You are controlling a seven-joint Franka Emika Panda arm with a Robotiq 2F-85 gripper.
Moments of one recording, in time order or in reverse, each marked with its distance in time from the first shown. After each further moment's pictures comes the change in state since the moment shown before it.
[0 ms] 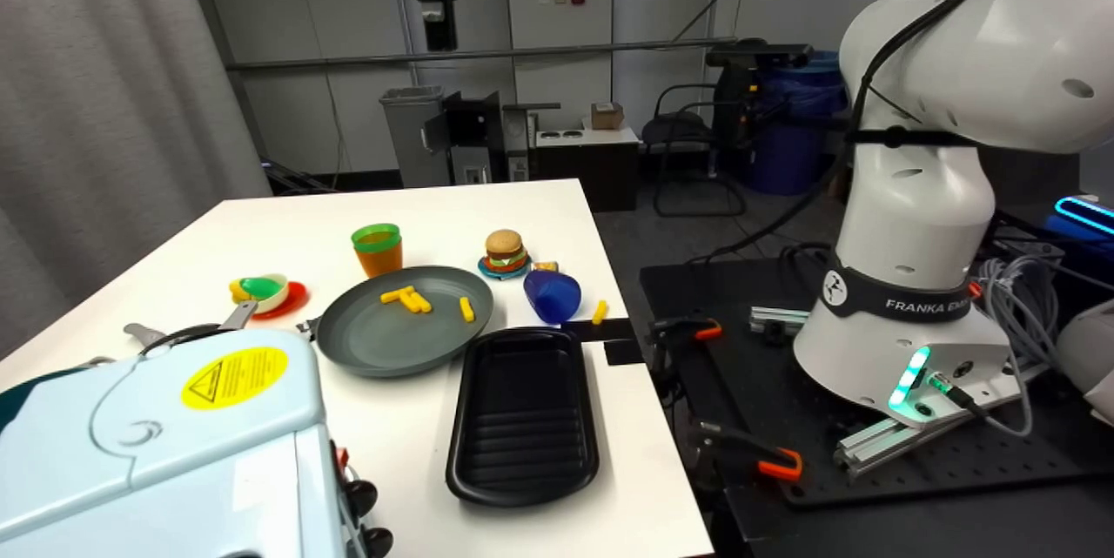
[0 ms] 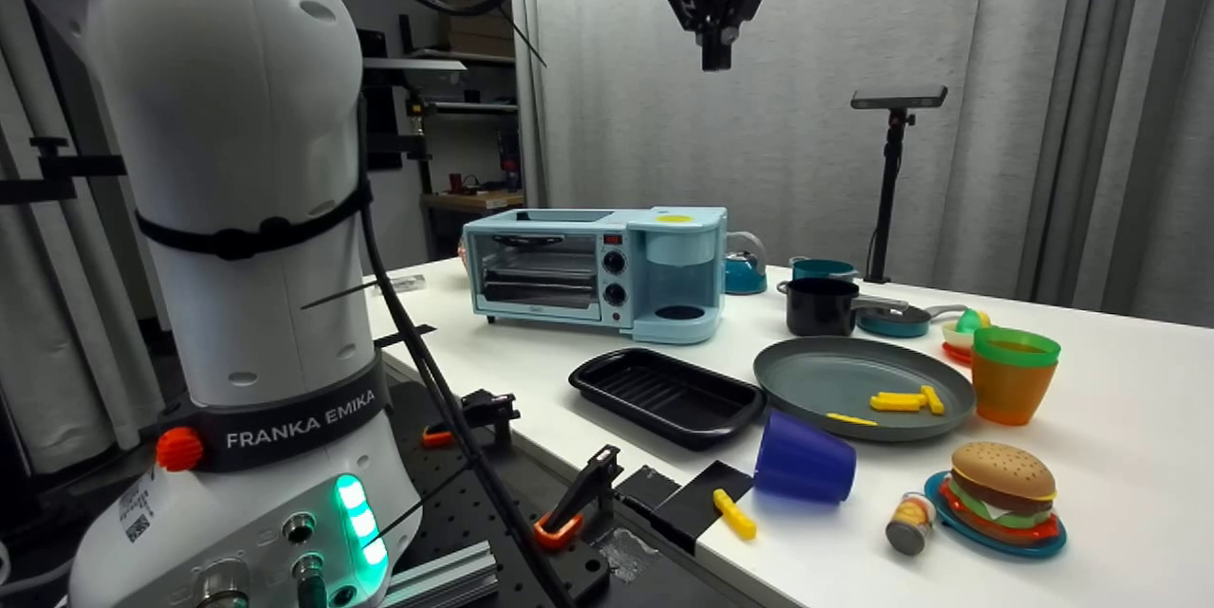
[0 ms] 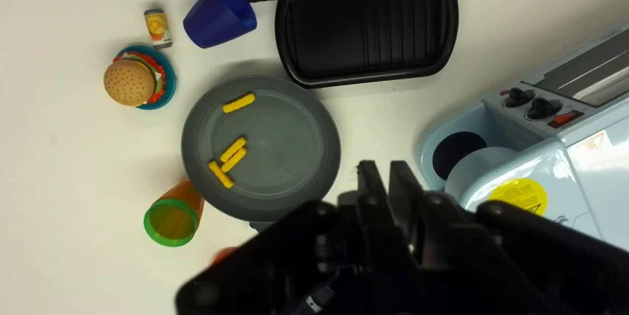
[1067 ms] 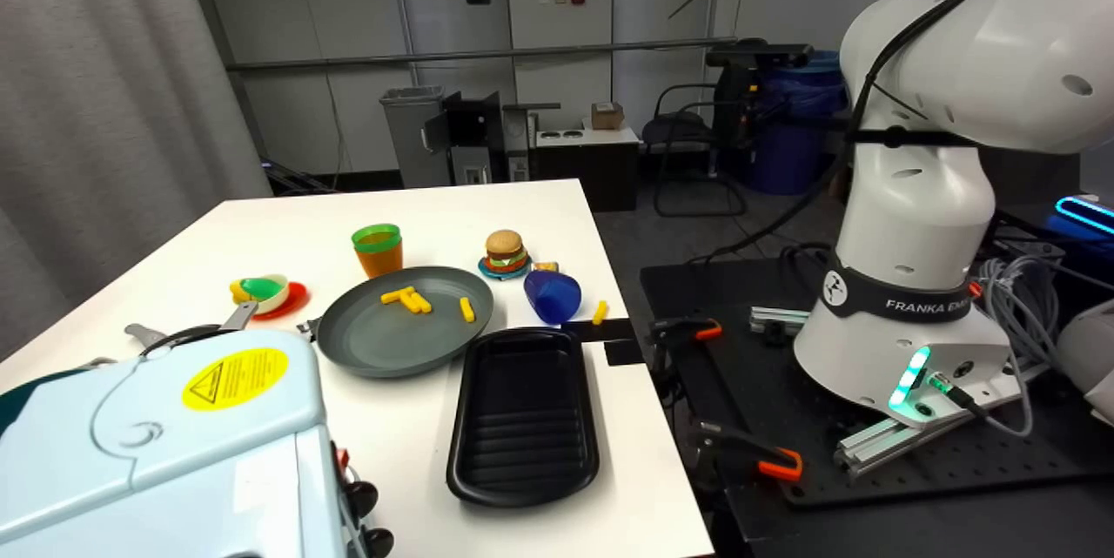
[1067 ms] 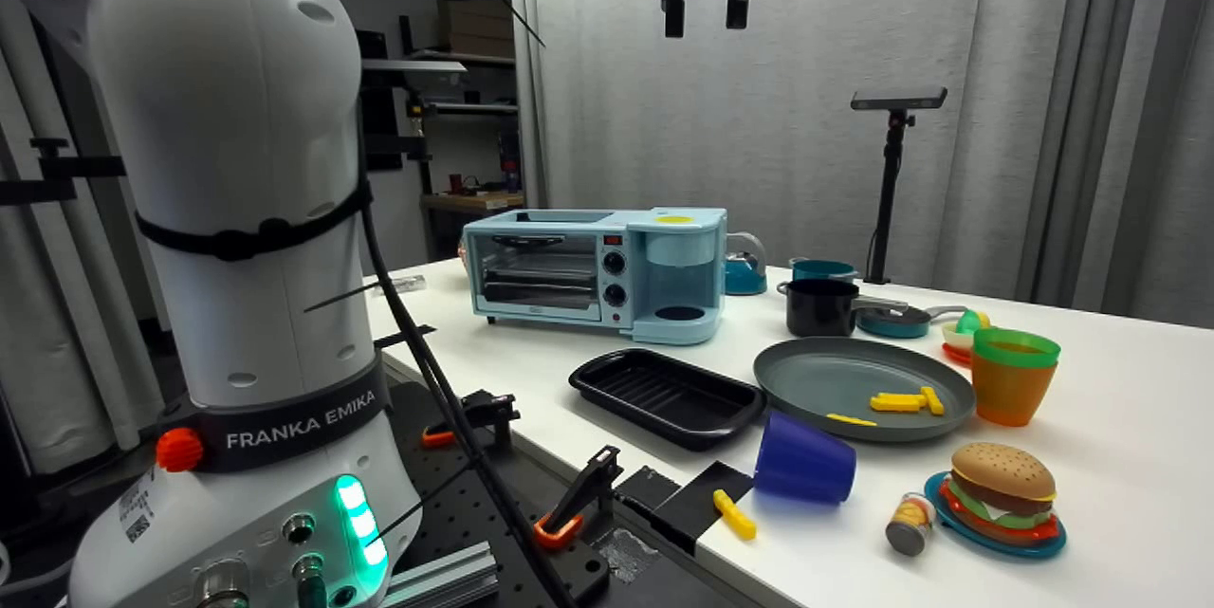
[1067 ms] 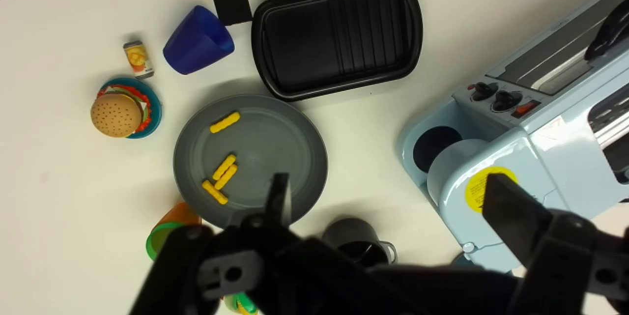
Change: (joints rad) arm -0.010 -0.082 -0.033 -0.003 0.067 -0.073 0.040
